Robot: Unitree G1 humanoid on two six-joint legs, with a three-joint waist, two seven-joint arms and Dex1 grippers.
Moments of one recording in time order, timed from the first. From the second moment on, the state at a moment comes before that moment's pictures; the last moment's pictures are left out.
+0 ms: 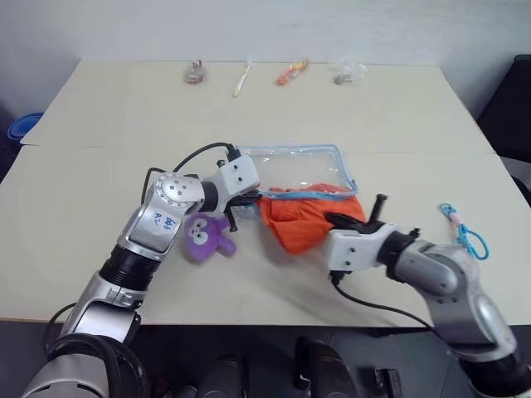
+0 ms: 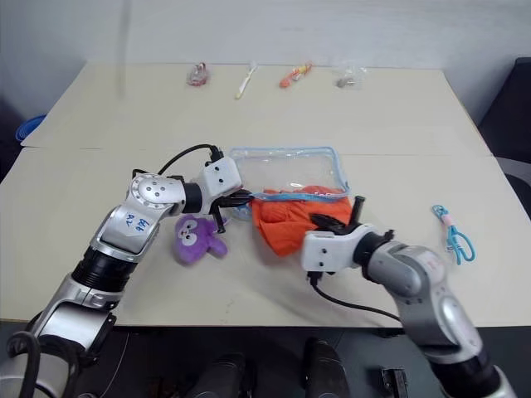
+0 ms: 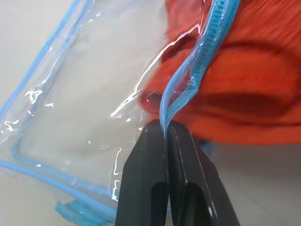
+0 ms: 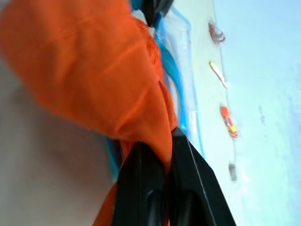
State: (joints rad) left arm -0.77 0.53 -0.29 0.04 0.02 0.52 -0.80; right arm -0.17 -0.70 0.08 -0.63 -0.47 0.14 0.77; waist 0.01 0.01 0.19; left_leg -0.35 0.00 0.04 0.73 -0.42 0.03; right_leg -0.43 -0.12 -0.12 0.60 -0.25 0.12
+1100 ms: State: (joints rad) left arm -0.78 0.48 -0.22 0.01 -0.07 0.51 -0.86; right arm -0.14 -0.86 -0.20 -0.75 -0.07 0.26 0.87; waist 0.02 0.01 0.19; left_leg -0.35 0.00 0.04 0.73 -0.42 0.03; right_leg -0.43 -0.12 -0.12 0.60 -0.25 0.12
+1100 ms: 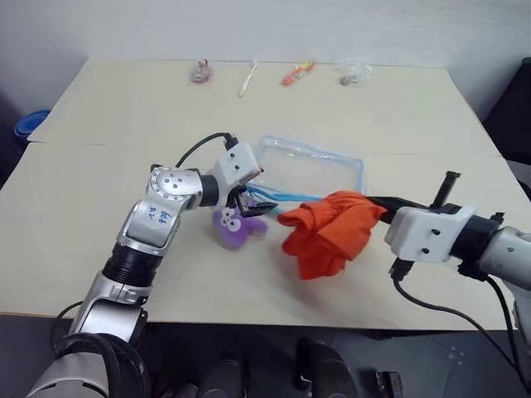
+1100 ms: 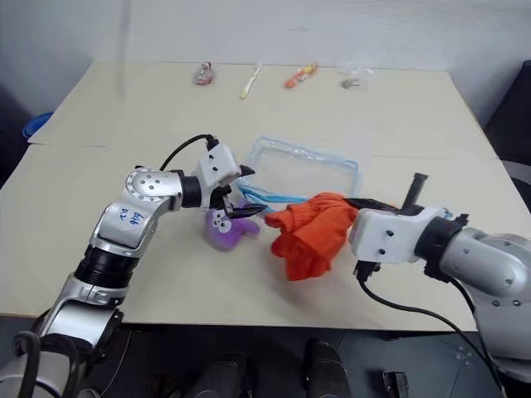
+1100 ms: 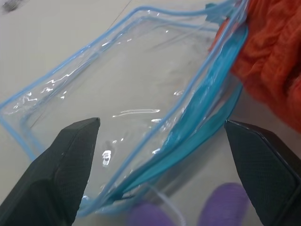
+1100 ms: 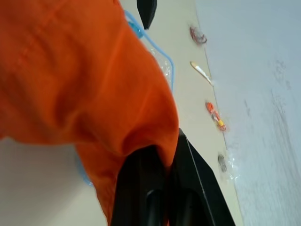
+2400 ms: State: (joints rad) left arm -1.01 0.51 -0.05 -0.10 -0.62 0.89 -1.19; right arm -0.13 -1.00 -0.33 -0.28 -0.07 0.40 0.54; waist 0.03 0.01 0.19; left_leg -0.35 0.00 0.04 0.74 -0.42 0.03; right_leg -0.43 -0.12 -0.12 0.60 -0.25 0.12
